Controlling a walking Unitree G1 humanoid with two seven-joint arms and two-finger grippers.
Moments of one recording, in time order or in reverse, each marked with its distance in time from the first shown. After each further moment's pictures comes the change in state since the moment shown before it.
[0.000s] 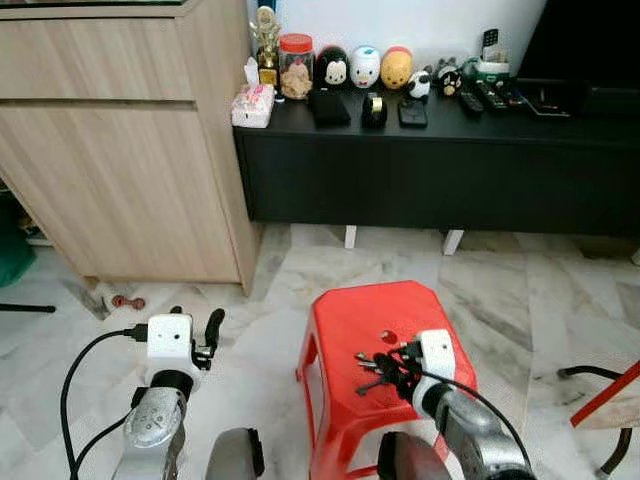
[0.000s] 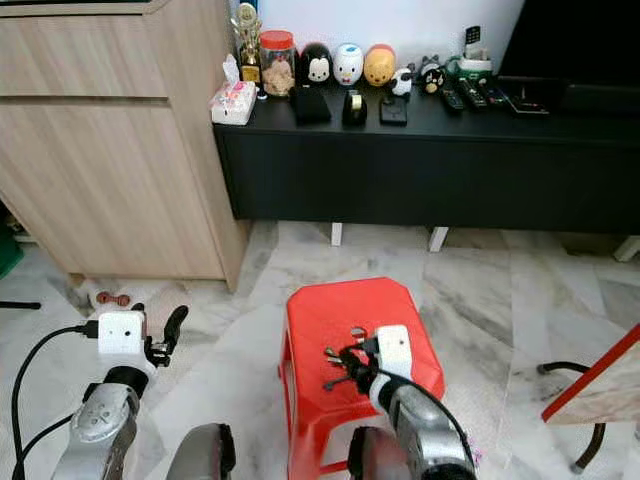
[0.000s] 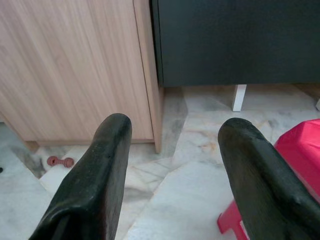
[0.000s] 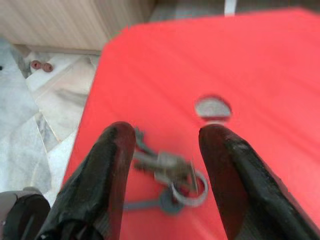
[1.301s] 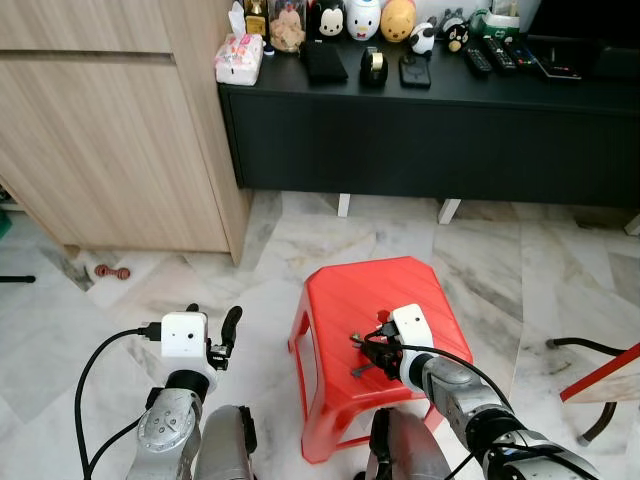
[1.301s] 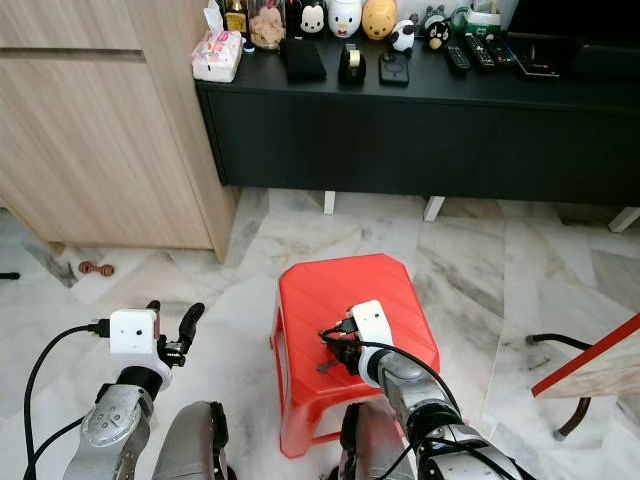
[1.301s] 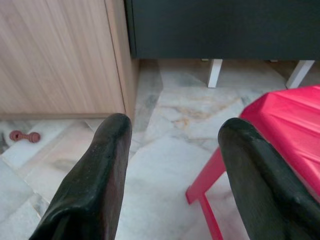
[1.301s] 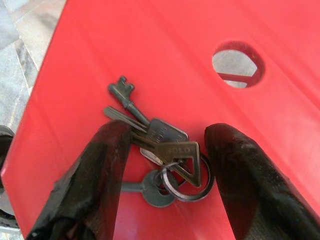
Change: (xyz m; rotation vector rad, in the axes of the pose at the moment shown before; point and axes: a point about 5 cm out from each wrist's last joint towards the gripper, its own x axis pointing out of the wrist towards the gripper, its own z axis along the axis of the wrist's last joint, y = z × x) left arm -0.013 -0.022 0.017 -0.051 -0.011 -0.046; right arm 0.023 0.003 0.018 -0.148 0.143 0.030
